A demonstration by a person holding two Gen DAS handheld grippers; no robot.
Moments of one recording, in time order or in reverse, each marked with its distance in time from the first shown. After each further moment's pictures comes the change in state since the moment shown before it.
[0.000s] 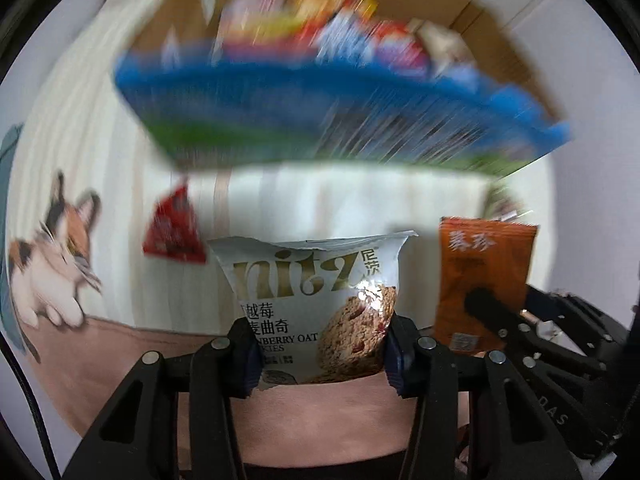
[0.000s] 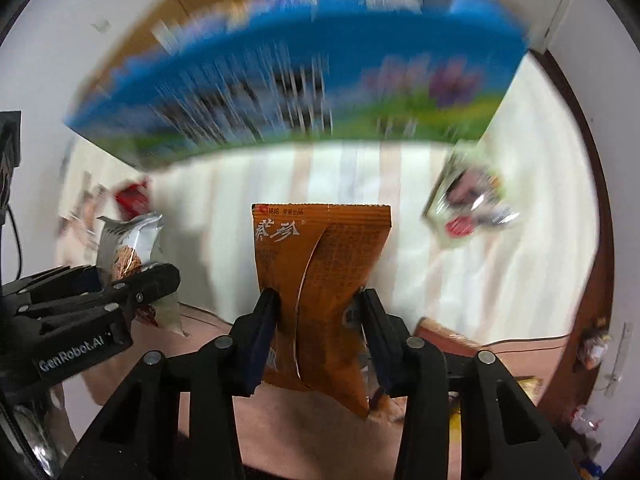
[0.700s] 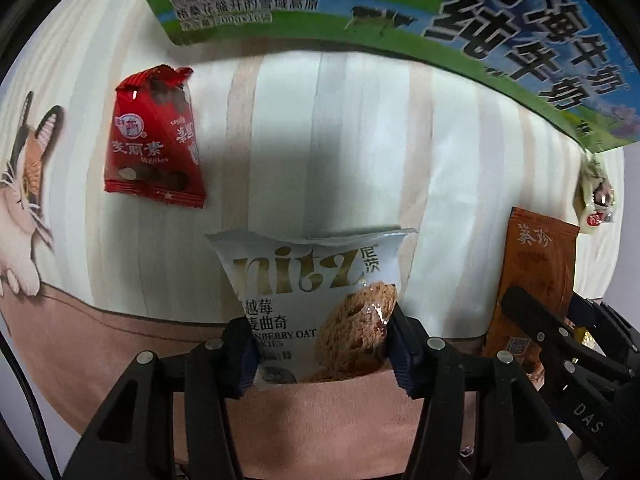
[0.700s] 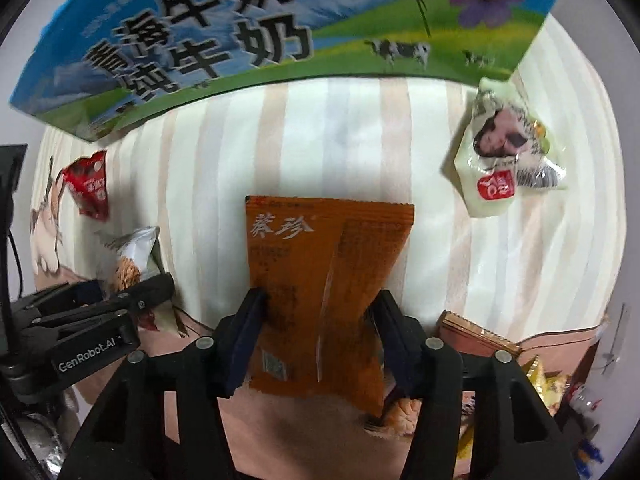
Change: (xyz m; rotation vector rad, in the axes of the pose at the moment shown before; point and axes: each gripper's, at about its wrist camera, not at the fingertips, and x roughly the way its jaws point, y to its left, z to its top) left arm 0.113 0.046 -0.048 -0.102 0.175 0.098; right arm 0.080 -0.024 -0.023 0.056 0.167 -0.059
